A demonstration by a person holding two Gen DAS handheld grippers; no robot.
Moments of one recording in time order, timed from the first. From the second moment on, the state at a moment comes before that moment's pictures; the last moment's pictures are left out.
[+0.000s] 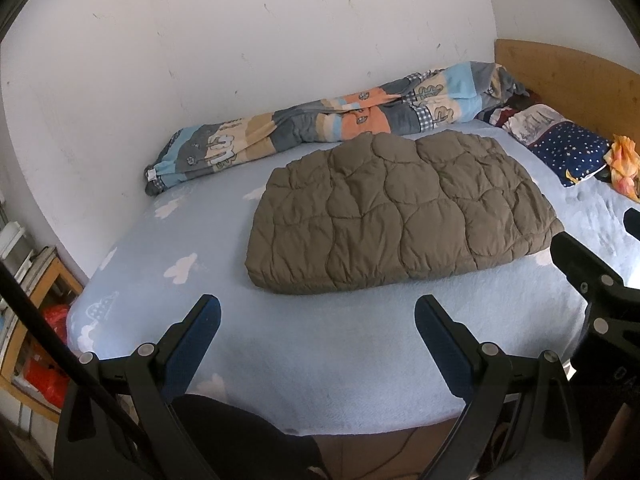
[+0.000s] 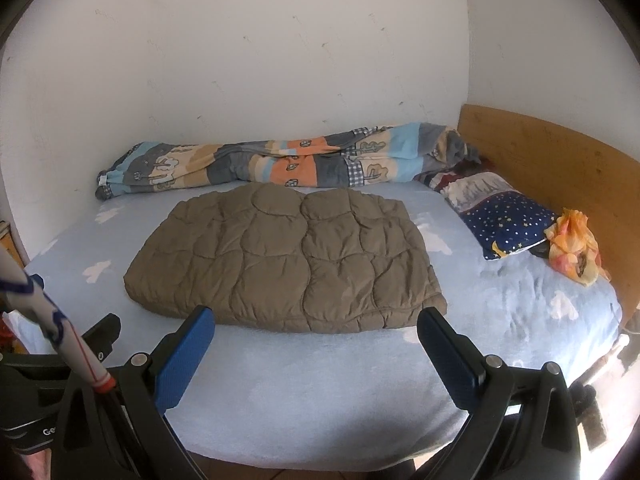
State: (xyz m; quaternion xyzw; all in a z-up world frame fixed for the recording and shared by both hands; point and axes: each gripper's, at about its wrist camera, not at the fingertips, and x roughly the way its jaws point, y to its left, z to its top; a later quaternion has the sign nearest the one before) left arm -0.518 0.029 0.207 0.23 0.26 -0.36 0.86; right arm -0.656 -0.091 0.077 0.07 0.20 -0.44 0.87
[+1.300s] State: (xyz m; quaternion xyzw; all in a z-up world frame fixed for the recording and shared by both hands) left arm -0.508 0.023 0.188 0.24 0.28 -0.35 0.86; right arm -0.648 -0.100 0.061 0.08 0.21 -0.44 0.87
